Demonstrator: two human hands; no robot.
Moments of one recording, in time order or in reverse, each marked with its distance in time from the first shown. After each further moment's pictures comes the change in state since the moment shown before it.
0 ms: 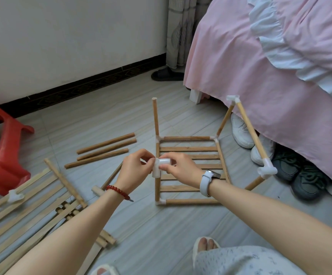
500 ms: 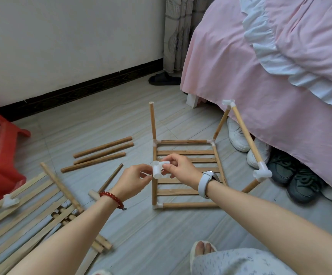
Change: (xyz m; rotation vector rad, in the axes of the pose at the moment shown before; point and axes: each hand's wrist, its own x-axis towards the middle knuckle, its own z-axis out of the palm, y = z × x) left_hand -0.001 -0.014 0.005 0.155 -0.281 -0.025; right_hand 0.000 0.011 -0.006 0.332 -0.005 0.187
